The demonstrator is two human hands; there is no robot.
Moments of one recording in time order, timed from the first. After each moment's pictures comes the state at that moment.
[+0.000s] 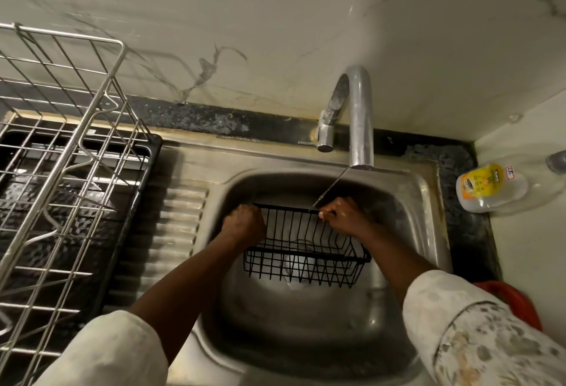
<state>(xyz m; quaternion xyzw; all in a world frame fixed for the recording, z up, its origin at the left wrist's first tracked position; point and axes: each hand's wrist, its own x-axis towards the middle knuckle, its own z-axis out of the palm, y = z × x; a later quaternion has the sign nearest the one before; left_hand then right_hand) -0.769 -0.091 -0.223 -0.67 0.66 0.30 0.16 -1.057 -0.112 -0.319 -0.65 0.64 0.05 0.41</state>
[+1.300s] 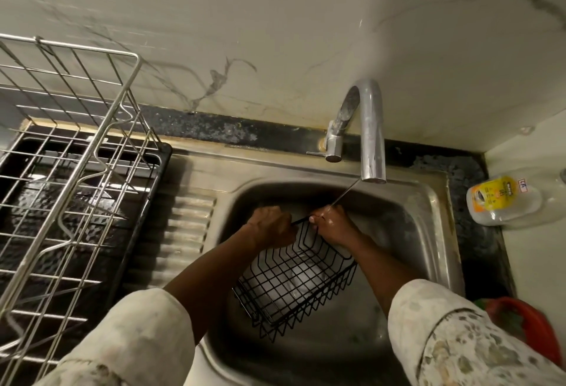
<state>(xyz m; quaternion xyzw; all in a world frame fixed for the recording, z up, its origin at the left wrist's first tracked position) -0.795 -0.116 -0.226 -0.53 0.78 0.28 0.19 -0.995 -0.115 -0.294 -0.64 0.64 -0.04 0.41</state>
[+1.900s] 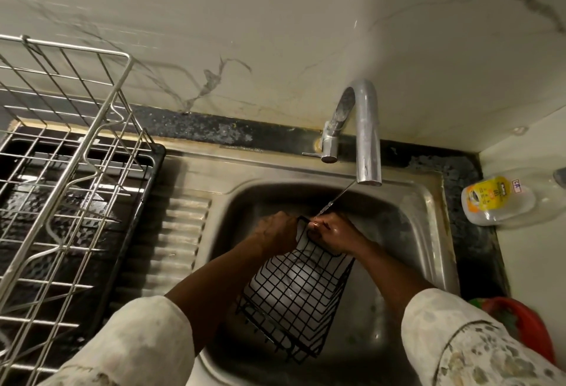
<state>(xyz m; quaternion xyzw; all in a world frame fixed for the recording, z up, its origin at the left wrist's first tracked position) -0.814 -0.102 -0.220 -0.54 0.77 0.30 0.15 -1.014 -0.098 -0.278 -0.67 0.59 -0.05 0.45</state>
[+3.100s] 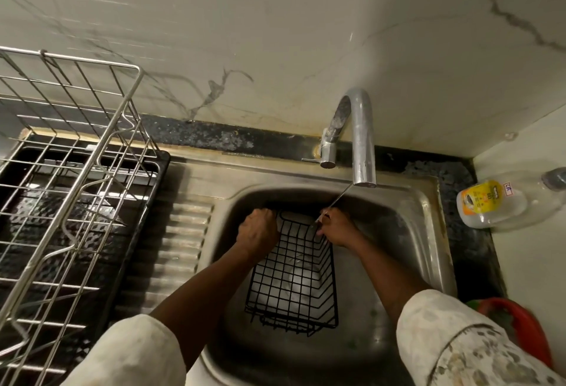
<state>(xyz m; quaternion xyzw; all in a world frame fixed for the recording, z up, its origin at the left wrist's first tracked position) -0.790 -0.097 -0.210 -0.70 0.65 0.29 0.06 -1.000 -0.118 -0.265 -0.54 0.71 -0.03 0.45</state>
